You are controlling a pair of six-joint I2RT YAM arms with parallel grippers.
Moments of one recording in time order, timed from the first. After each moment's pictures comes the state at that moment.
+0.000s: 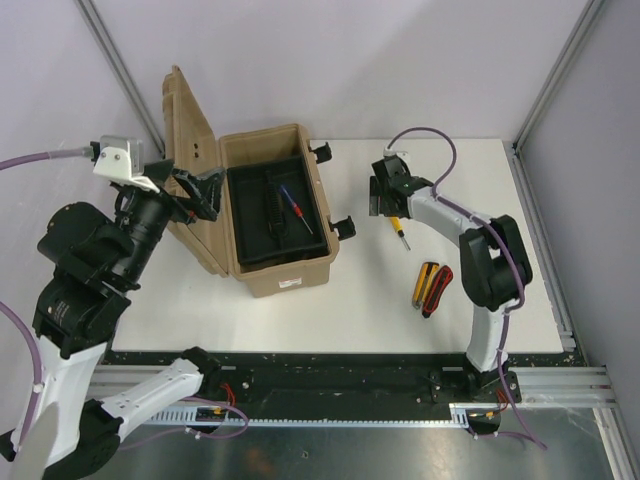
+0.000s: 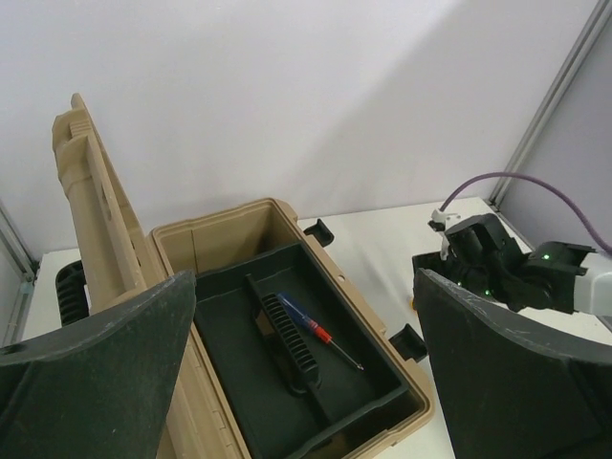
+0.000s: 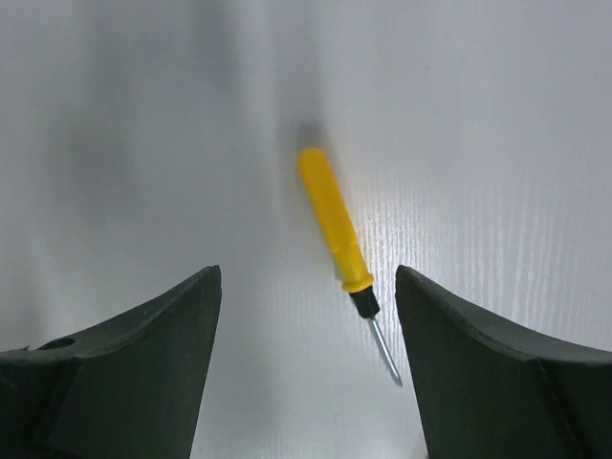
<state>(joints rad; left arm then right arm) -0.56 0.85 1.57 -0.61 -0.26 -0.08 0.46 1.90 1.47 -0.44 0.37 0.37</state>
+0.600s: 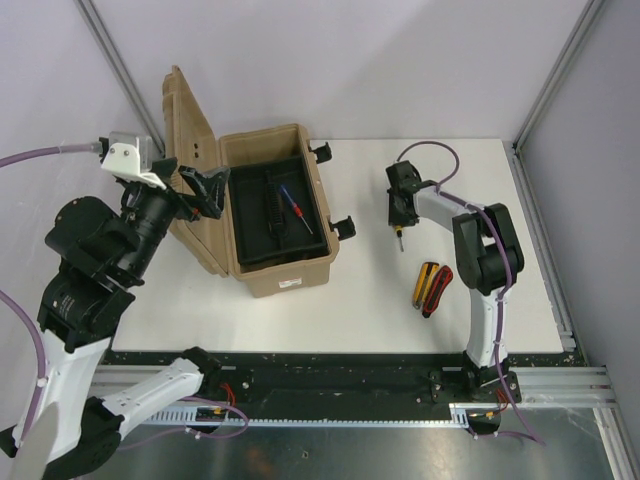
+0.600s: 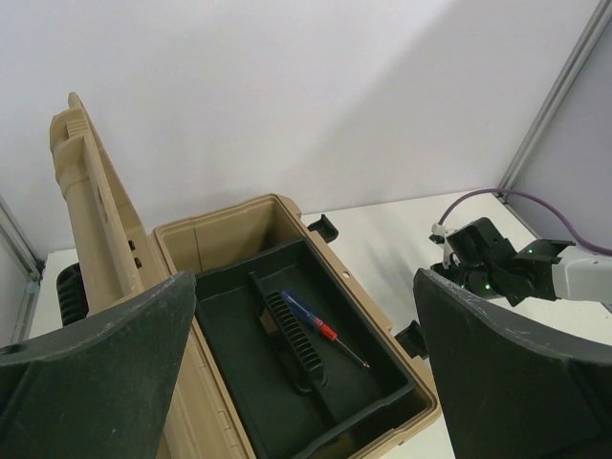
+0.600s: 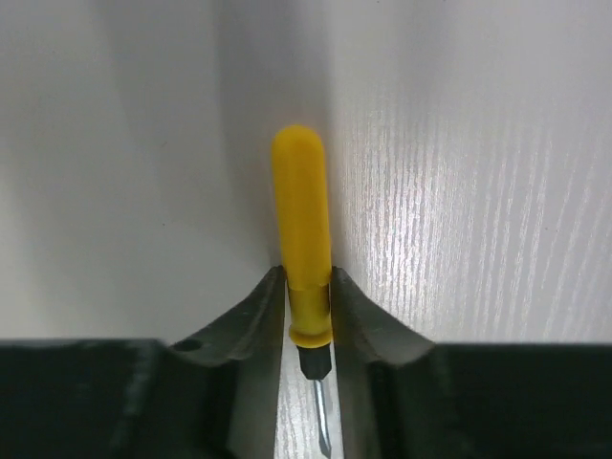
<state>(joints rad) -0.56 0.86 1.57 -0.61 -0.26 -0.07 0.36 2.07 1.47 -0.45 0.21 0.33</state>
